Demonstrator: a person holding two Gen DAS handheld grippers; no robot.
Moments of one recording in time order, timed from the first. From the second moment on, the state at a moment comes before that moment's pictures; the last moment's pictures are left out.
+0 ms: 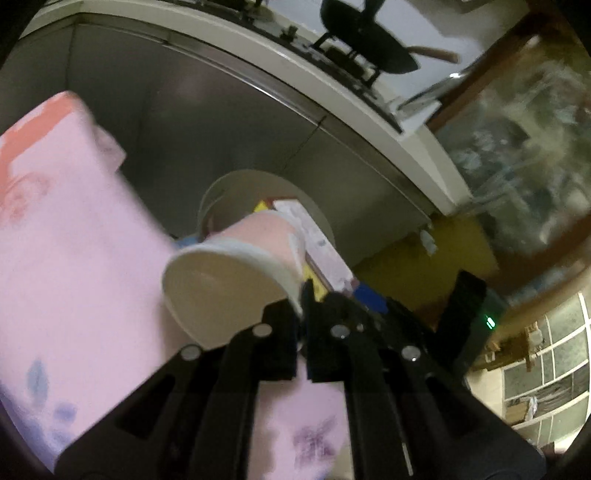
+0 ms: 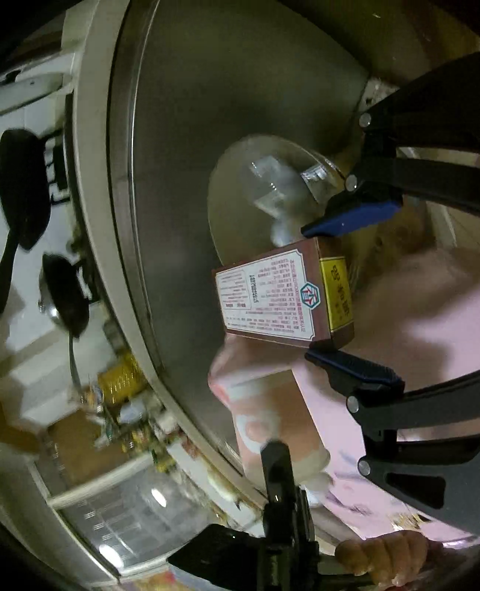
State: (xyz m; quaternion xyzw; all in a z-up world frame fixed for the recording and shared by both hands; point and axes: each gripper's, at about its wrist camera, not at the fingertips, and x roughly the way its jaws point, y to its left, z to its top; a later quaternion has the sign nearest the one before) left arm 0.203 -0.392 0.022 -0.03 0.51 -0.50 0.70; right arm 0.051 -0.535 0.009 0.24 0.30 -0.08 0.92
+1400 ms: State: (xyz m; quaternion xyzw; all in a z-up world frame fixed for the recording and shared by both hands) left arm 0.079 0.060 -0.006 -0.17 0.46 -0.20 0.85; right arm 0.090 -0.257 0.030 0.18 0.35 0.20 0.90
